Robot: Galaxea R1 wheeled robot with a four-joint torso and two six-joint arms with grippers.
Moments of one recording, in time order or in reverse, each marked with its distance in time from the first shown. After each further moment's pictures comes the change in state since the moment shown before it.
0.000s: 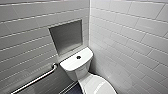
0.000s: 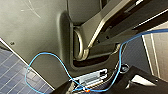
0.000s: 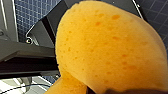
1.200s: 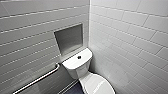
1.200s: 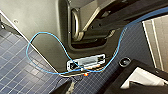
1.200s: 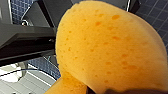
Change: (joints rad) left arm 0.002 0.059 -0.100 0.000 0.000 0.000; right arm -0.035 0.104 -0.135 -0.011 0.006 -0.003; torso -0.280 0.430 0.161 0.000
